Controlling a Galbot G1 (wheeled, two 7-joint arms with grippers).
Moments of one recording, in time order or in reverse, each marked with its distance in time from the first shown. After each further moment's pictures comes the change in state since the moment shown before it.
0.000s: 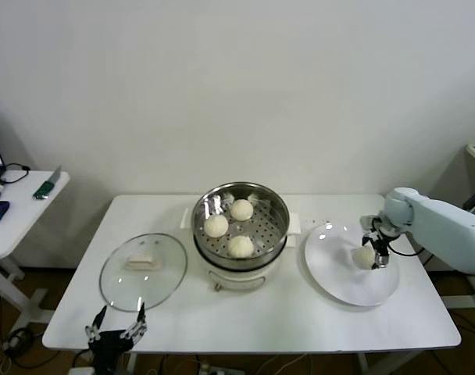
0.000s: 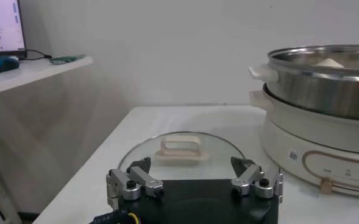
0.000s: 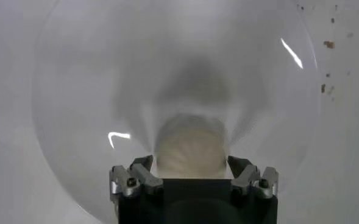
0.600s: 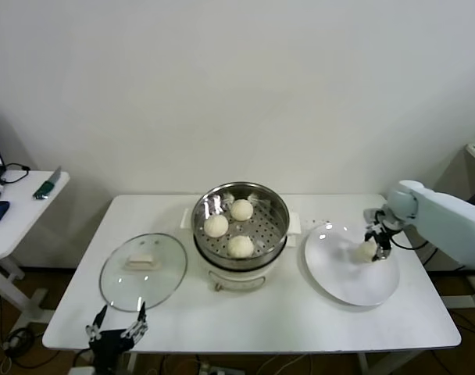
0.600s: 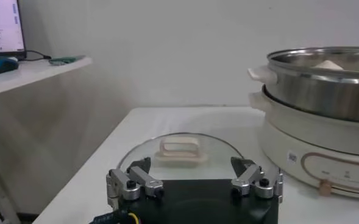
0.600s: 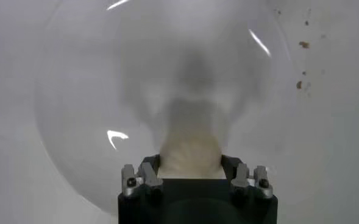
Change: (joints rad) left arm -0.002 -0.001 0.004 -0.005 0.000 0.002 -0.001; right arm 0.087 -0.024 -0.054 0.036 0.042 -0.004 -0.020
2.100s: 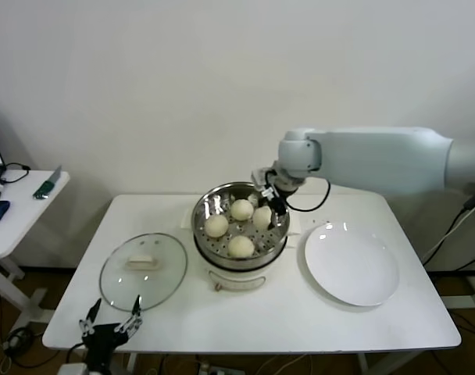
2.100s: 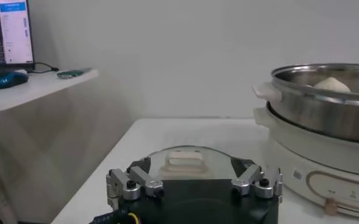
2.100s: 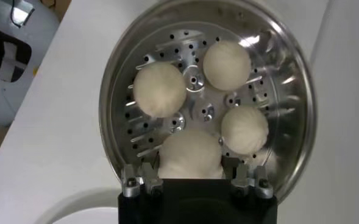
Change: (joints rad) left arm -0.001 0.006 -0.024 -0.040 -0.024 0.012 0.000; right arm 0.529 0.359 -0.402 0.481 0.529 -0.270 0.189
